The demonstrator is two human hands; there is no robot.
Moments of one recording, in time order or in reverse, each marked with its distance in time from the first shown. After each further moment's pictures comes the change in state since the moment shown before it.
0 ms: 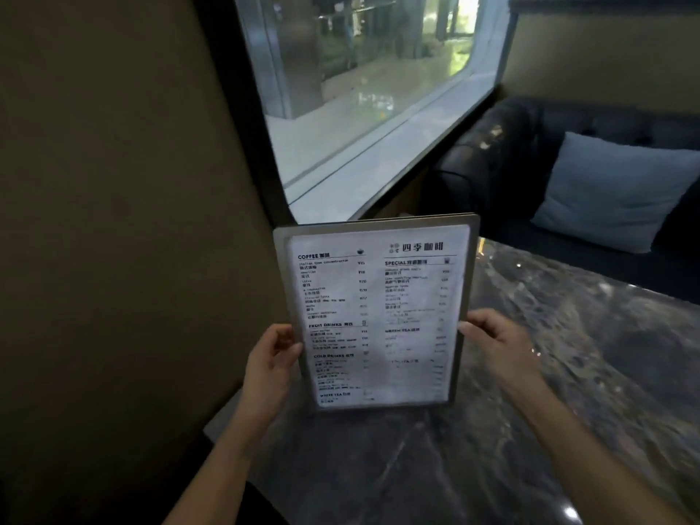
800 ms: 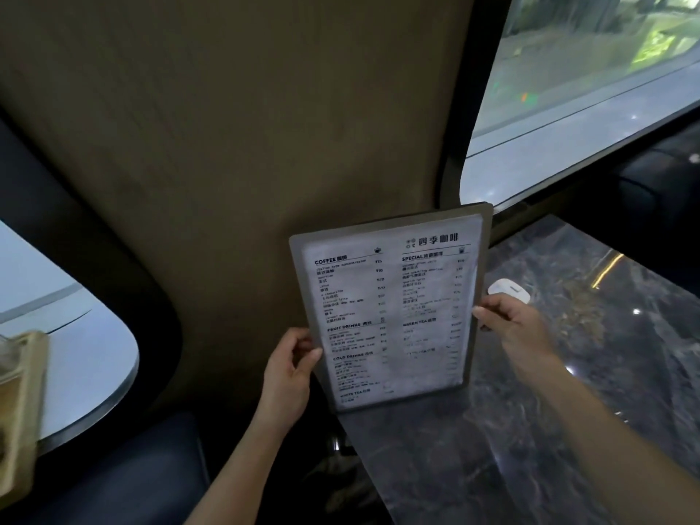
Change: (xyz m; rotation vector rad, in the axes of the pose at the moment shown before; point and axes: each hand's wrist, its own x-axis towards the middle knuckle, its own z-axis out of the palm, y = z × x) left_hand -0.074 -0.049 -0.099 0.045 0.353 -0.158; right_hand 0.035 -0.013 0.148 0.047 -0.393 0.017
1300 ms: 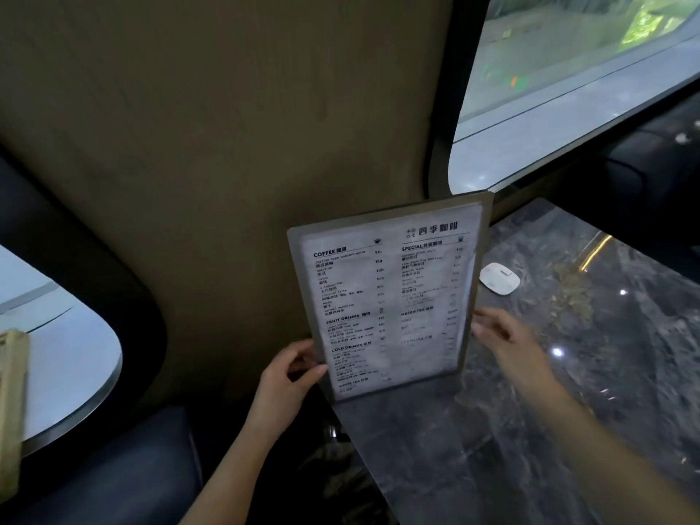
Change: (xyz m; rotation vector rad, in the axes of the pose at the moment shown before) left_hand -0.012 -0.023 -0.002 0.032 -0.163 -0.121; right_hand -0.033 0.027 -0.009 -0.086 -0.014 0.120
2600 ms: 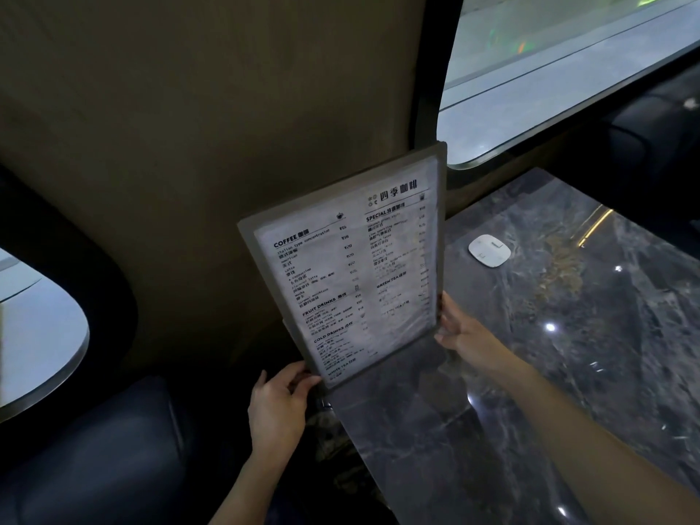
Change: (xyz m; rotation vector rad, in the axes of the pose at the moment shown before) left_hand -0.046 -0.017 0.046 0.359 0.285 -0.183; right_hand 0.009 0.041 0.019 0.082 -0.500 0.152
